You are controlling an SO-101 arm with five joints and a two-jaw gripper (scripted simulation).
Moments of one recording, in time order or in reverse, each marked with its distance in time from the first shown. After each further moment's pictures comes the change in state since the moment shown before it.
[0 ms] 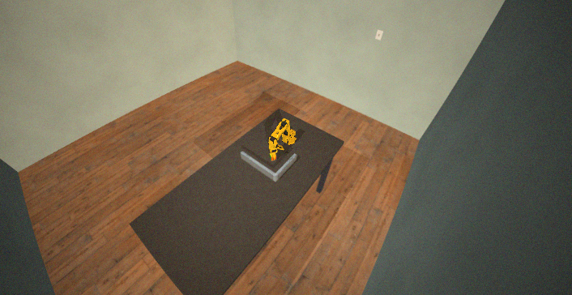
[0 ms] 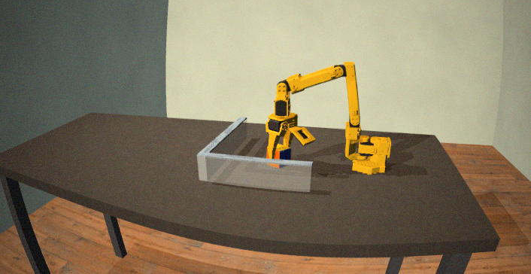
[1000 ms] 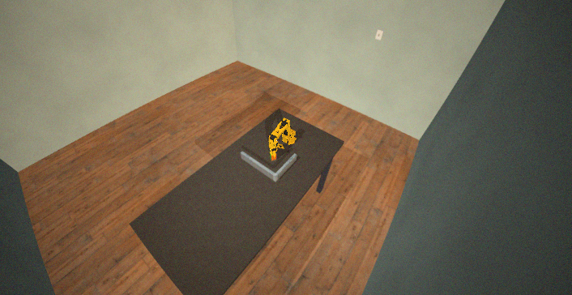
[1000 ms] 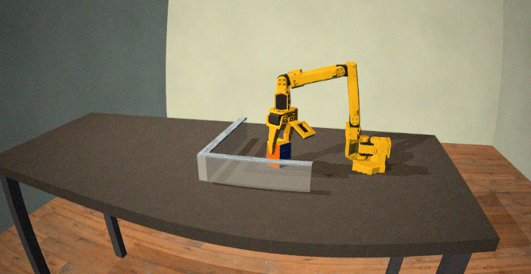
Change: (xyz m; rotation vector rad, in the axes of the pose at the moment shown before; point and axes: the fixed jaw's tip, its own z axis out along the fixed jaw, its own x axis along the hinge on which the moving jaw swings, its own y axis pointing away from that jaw) arm 0.000 0.000 -0.014 -0.001 -0.002 0.000
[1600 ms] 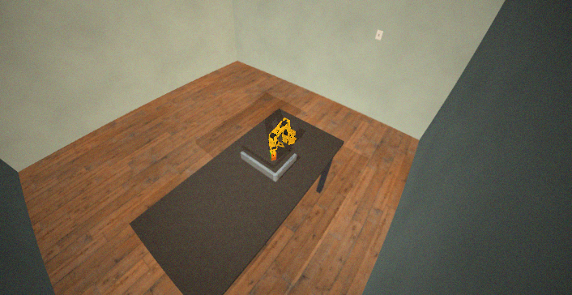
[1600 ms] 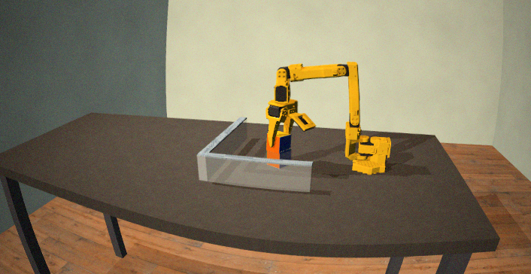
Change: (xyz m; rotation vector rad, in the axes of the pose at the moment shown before) arm 0.001 0.000 -0.018 0.001 0.001 -0.002
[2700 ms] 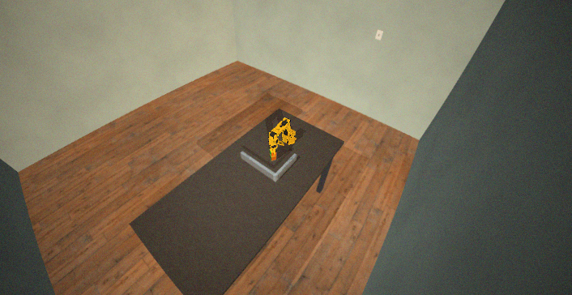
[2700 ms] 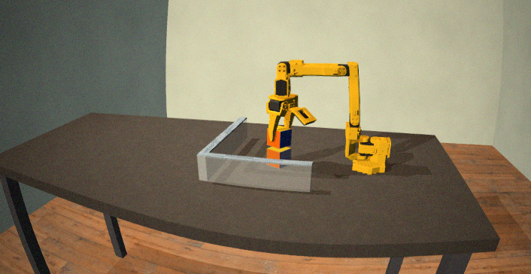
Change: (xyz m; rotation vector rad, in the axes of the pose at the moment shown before) arm -0.001 0.001 -0.013 -0.002 -0.003 -0.002
